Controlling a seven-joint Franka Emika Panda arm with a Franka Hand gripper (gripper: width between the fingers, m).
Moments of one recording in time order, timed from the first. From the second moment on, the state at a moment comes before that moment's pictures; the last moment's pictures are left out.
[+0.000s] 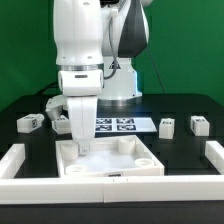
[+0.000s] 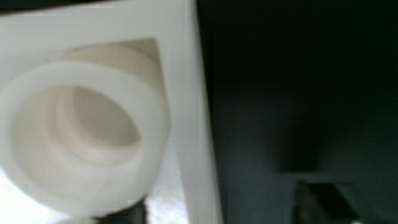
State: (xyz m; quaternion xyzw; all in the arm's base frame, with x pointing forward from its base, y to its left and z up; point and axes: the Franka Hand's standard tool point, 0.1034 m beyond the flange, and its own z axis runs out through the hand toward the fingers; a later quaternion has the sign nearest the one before) arm 0.479 -0.092 0.008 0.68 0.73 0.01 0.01
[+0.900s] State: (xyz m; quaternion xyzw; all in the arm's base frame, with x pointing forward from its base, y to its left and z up) arm 0.479 -0.092 0.008 0.68 0.73 0.01 0.01
